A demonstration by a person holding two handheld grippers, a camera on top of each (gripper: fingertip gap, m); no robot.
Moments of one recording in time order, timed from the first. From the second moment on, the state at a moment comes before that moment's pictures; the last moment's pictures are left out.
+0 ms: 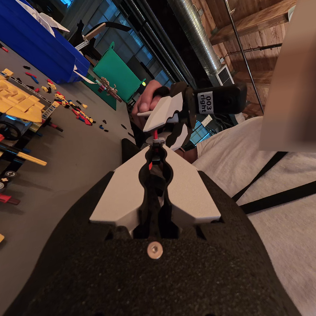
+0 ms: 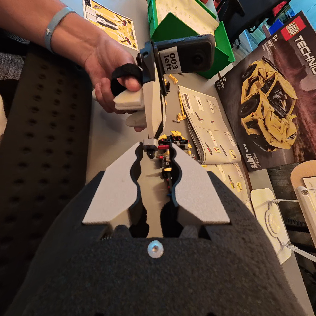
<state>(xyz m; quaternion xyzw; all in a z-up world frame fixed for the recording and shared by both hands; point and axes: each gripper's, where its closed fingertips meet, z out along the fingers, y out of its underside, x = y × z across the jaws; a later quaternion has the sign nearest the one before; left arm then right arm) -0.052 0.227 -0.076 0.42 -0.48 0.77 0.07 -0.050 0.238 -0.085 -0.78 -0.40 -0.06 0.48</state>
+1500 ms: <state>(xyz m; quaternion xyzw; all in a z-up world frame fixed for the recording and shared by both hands) -0.062 0.232 -0.054 0.38 -0.39 0.83 0.16 -0.063 0.236 -0.061 -0.74 -0.39 -0.06 0.54</state>
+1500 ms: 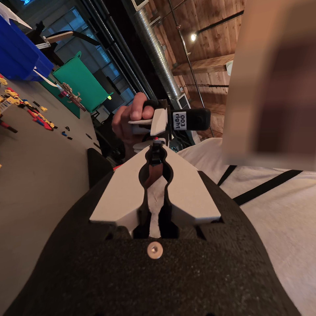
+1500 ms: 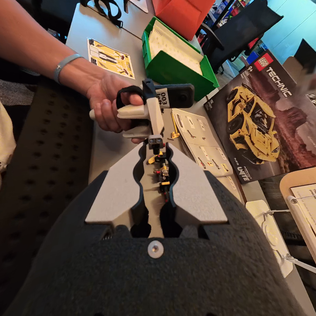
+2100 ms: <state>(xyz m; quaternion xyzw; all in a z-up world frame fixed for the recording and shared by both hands) -0.061 0.229 -0.059 0.39 -0.40 0.82 0.15 -0.062 0.235 -0.068 -0.75 -0.40 -0.06 0.53</state>
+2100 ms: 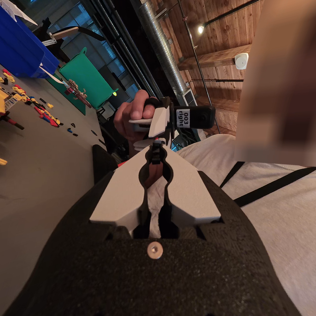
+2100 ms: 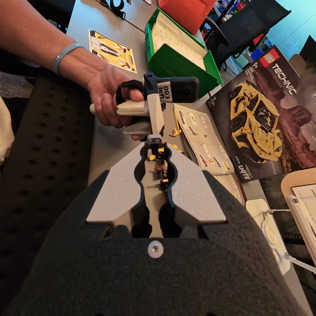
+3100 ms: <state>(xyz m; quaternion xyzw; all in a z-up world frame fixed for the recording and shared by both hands) -0.057 0.289 -0.092 0.47 -0.37 0.79 0.13 -0.059 0.294 -0.102 -0.72 -0.41 0.03 0.56</state>
